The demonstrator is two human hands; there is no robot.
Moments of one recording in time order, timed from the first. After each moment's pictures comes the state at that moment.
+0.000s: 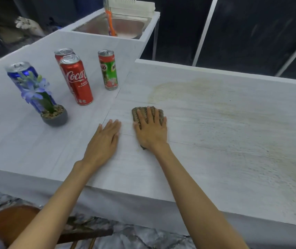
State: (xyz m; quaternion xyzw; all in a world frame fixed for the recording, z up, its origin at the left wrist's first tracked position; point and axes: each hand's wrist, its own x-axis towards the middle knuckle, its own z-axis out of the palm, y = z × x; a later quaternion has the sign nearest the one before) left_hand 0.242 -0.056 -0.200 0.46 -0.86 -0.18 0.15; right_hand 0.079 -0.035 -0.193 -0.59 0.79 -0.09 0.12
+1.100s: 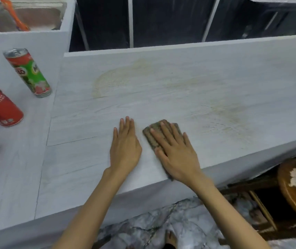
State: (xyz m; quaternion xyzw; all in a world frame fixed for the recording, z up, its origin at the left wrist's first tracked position) left_hand 0.124 0.018 -0.194 0.34 -0.91 -0.21 0.09; right_hand 0.032 0.150 -0.209 -0.50 0.86 -0.11 0.02
